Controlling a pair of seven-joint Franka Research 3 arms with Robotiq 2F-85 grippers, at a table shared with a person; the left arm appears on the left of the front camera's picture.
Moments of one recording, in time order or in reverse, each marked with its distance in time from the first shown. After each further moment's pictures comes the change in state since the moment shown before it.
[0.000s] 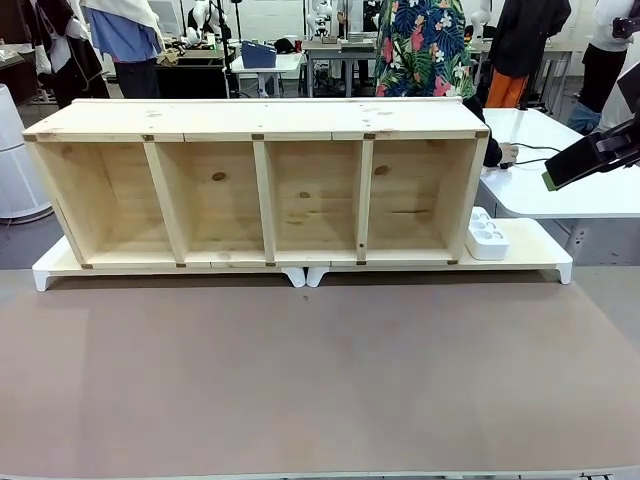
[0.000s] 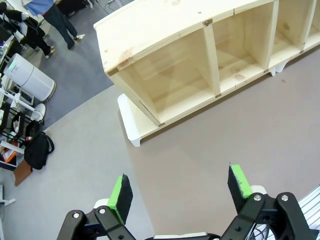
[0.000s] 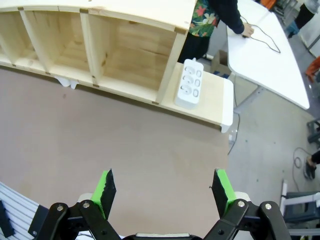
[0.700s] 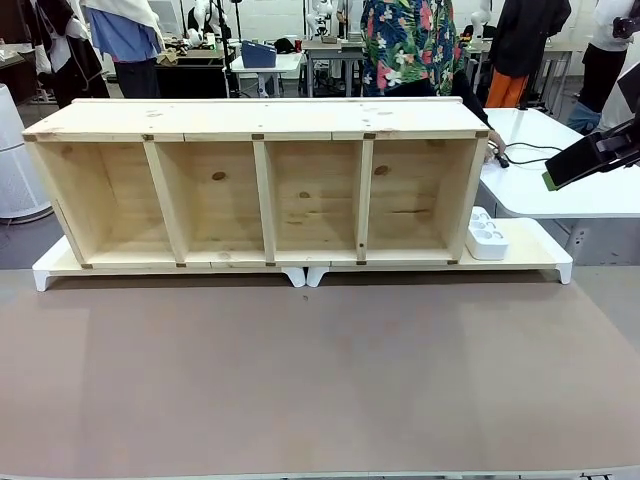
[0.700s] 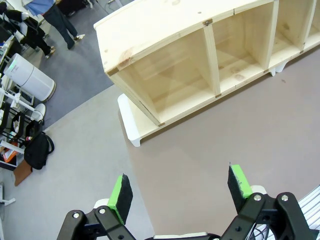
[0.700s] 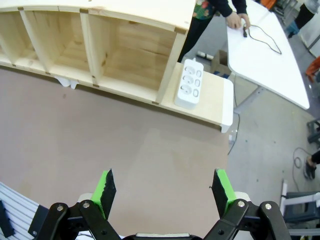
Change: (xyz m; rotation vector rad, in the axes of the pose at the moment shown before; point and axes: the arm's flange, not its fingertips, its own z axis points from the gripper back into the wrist) left arm 0.000 0.000 0.000 0.000 0.000 0.000; right arm 0.000 0.000 0.000 0.000 0.000 0.000
